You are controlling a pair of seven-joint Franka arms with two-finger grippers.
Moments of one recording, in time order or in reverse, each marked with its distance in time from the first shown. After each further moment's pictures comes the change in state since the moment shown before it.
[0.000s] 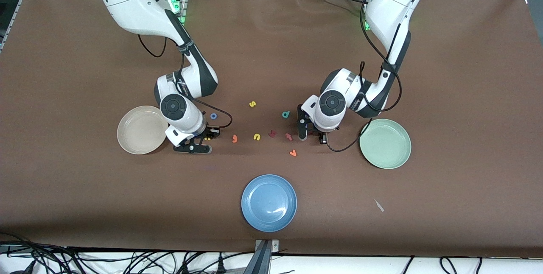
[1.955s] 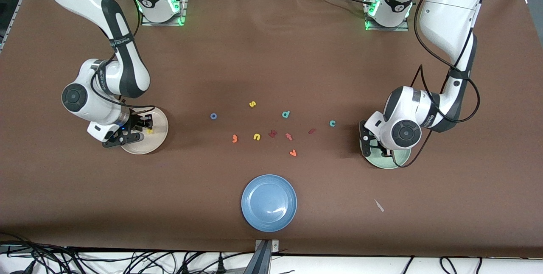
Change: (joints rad) left arm 0.294 -0.067 0.012 0.006 0.103 -0.260 0.172; right arm -0.057 -0.234 -0.302 -0.277 0.228 -0.038 -0.772
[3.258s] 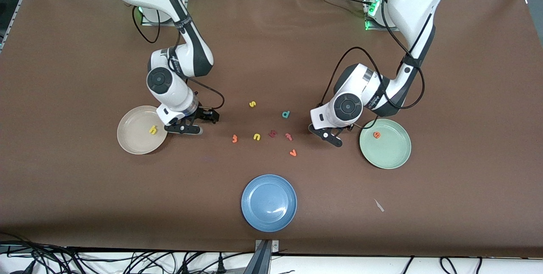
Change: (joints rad) left arm -0.099 -0.009 -0.186 -0.042 -0.067 0.072 -1.152; right arm 0.289 0.042 0.094 -0.006 0.013 0.156 0.689
